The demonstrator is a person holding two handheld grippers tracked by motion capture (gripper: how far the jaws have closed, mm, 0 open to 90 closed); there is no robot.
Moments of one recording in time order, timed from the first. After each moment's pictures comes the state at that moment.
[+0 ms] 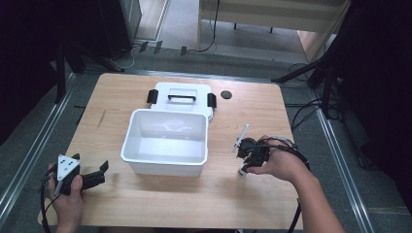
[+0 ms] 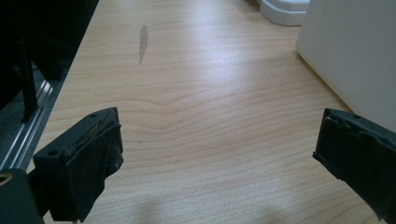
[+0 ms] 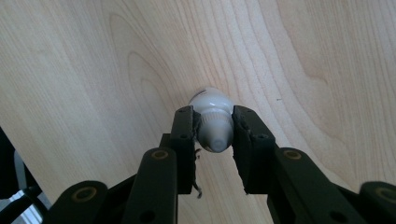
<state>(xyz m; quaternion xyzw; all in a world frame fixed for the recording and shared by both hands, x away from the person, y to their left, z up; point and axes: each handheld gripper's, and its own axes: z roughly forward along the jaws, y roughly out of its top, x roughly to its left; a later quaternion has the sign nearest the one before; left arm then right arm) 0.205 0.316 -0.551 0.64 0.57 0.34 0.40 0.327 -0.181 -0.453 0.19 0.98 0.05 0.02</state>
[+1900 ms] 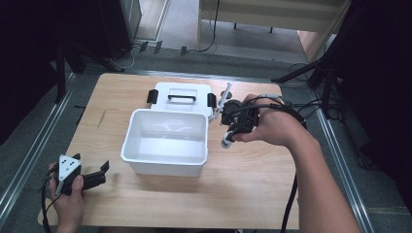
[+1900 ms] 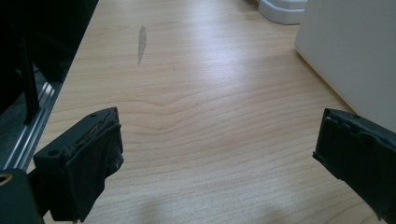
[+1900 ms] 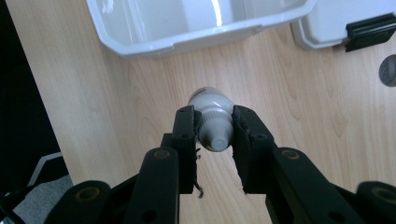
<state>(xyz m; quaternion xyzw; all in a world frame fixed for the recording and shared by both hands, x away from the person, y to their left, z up) 0.205 0.314 -0.551 0.64 0.56 0.34 0.39 0.343 -0.116 -0.323 0.10 0.99 0.08 0.06</state>
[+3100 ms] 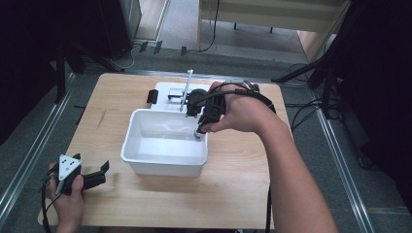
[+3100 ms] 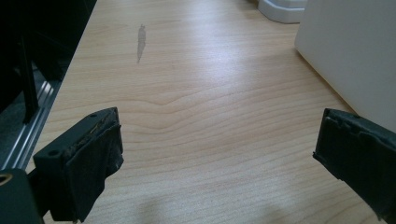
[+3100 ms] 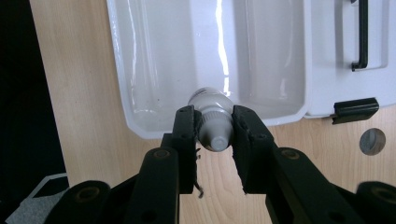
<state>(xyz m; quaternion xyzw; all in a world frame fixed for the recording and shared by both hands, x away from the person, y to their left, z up) 0.206 0.315 -0.551 0.64 0.56 0.34 0.39 0.344 -0.039 -0.302 0.04 0.99 0.09 0.06</state>
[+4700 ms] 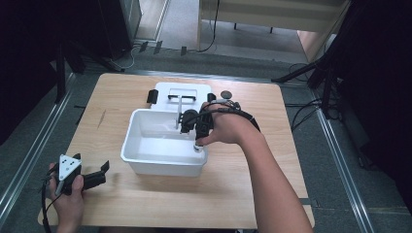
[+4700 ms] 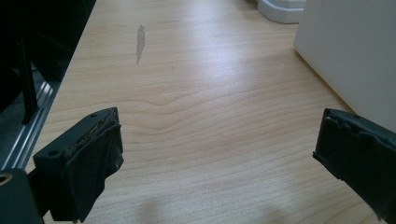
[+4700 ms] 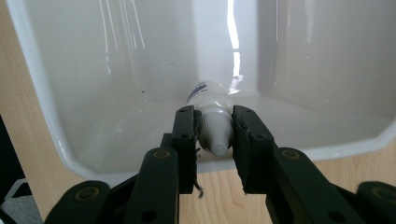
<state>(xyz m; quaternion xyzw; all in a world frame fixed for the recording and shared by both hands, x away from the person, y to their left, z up) 0.206 0.314 -0.551 0.64 0.56 0.34 0.39 0.361 -0.023 -0.389 0.05 1.00 0.02 0.04</state>
